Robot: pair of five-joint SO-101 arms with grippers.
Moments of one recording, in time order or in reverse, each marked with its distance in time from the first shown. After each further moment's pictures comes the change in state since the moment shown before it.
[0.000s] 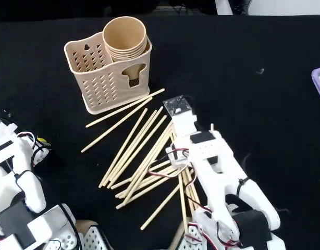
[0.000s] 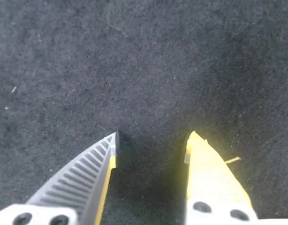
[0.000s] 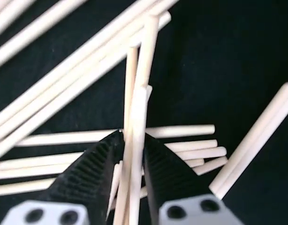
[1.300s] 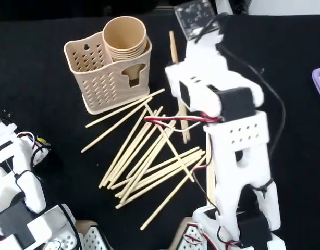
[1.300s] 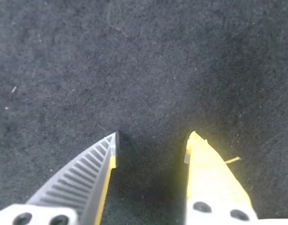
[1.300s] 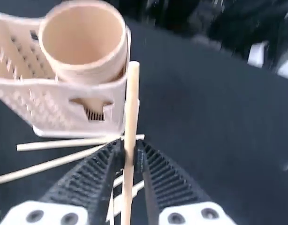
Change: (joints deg) left arm 0.0 0.0 0.0 0.0 0.0; right arm 0.0 0.0 -66.4 25.7 0.4
